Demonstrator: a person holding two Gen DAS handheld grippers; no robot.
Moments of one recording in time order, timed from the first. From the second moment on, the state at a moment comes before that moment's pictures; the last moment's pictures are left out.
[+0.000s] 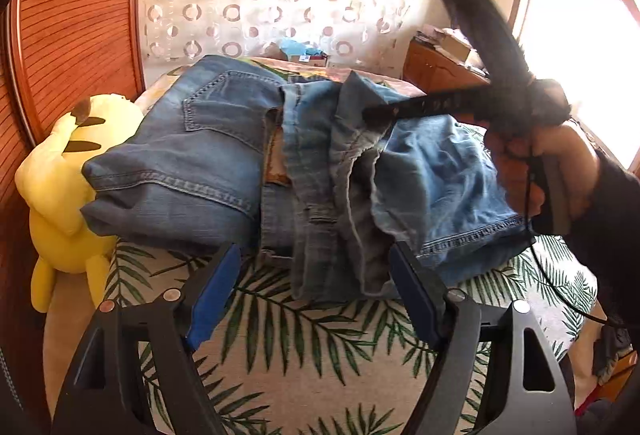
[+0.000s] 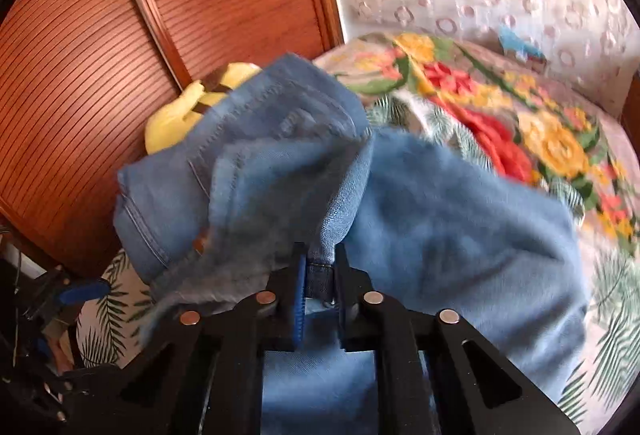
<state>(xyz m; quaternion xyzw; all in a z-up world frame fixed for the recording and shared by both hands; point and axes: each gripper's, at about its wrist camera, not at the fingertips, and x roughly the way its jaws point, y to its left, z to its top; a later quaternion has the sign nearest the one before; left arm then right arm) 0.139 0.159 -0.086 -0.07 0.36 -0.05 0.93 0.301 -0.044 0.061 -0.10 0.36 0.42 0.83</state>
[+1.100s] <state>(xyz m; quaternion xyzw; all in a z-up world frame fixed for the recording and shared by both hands) 0.168 0.111 -0.094 -0.01 0.37 -0.06 0.93 0.199 -0.190 0.033 -0.12 0.32 0.31 0.89</state>
